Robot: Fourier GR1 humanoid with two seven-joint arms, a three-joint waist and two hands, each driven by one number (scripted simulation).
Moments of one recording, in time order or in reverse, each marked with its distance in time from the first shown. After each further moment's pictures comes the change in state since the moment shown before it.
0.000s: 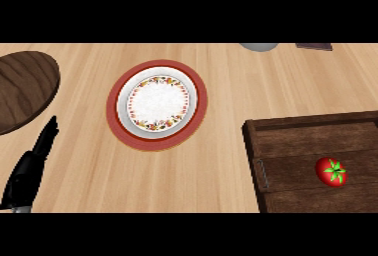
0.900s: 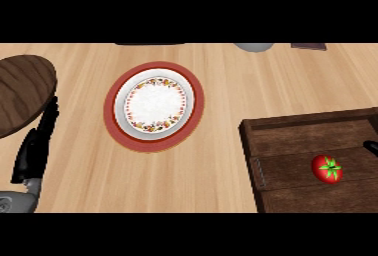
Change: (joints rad) left arm -0.167 -0.006 -0.015 0.100 -0.014 0.088 0.100; right arm -0.537 -0.075 -0.058 0.572 -0.228 0.109 -0.131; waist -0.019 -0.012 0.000
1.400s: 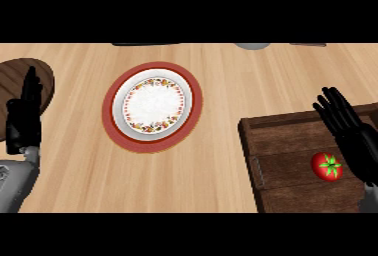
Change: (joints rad) left arm -0.186 -0.017 0.083 0.059 0.016 0.118 0.100; right arm -0.051 -0.075 0.312 0.086 0.078 0.321 0.043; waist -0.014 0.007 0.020
